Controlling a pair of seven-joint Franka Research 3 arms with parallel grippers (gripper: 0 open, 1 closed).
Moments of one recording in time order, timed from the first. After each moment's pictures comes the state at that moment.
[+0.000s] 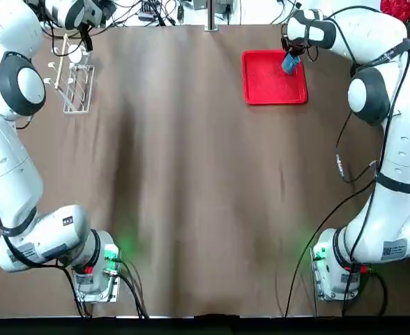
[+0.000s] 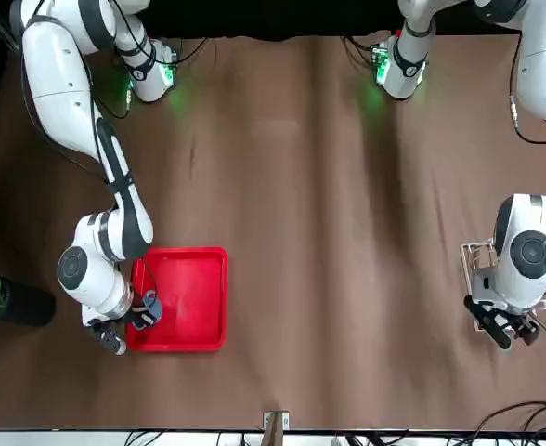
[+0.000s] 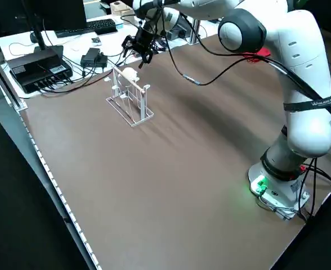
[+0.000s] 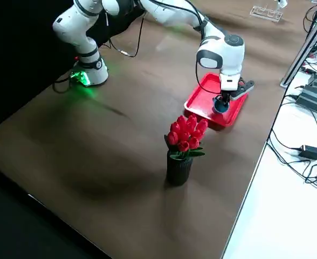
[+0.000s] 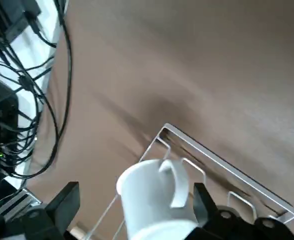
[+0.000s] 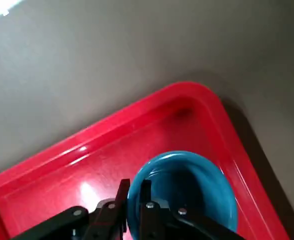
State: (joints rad) left arm 0.30 0.68 -0.34 -1.43 0.78 2.16 0.63; right arm 0.13 0.78 0.02 -1.44 0.07 2.37 0.55
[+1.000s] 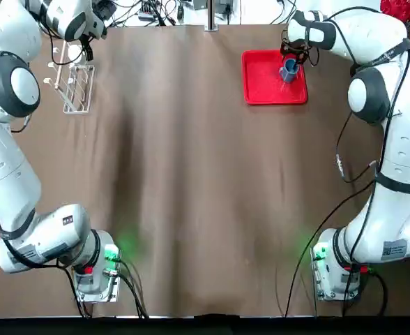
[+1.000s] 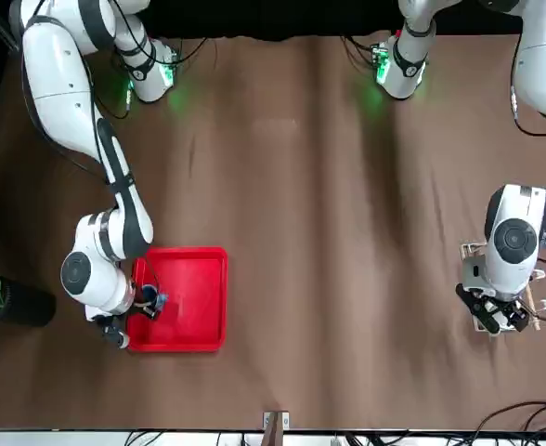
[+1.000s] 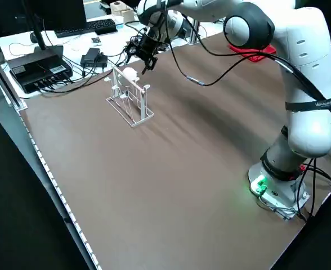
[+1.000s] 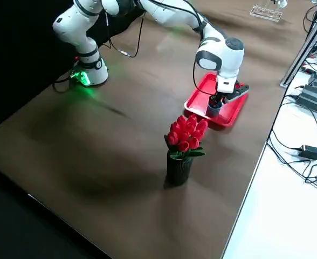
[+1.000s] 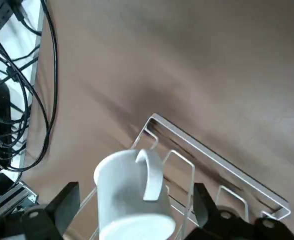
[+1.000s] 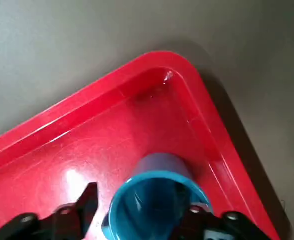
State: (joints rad) left arm 0.33 0.62 -0.33 -1.59 0.85 2.24 0.54; right arm 0.13 0.78 0.01 -1.45 0.06 2.28 0.57
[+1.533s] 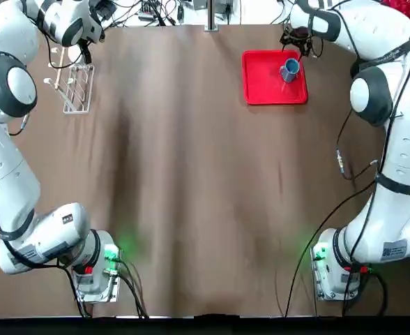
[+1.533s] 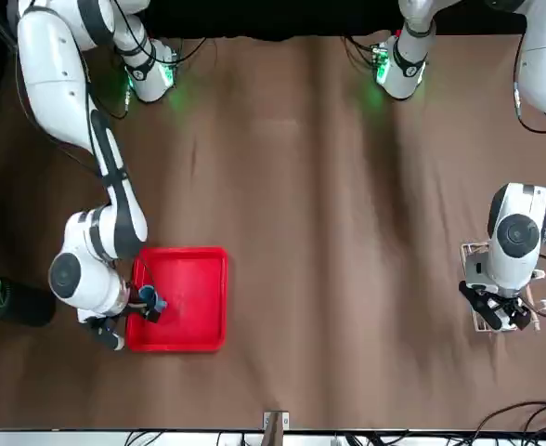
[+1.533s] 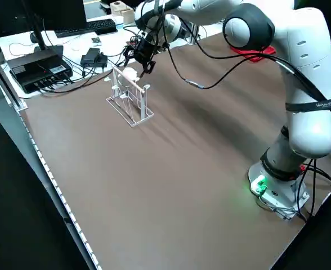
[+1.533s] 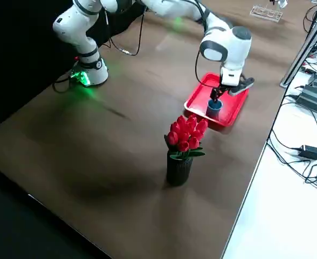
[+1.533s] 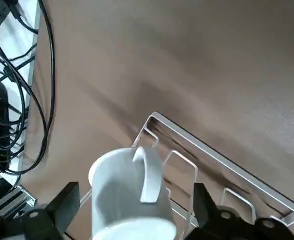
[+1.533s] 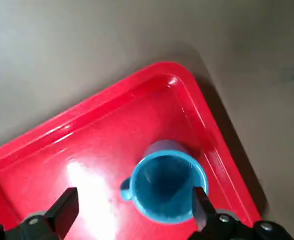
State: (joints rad) left arm 0.36 0.62 -0.33 -1.63 0.87 2.31 0.54; right arm 0.13 0.74 0.01 -1.36 0.06 2.13 0.57
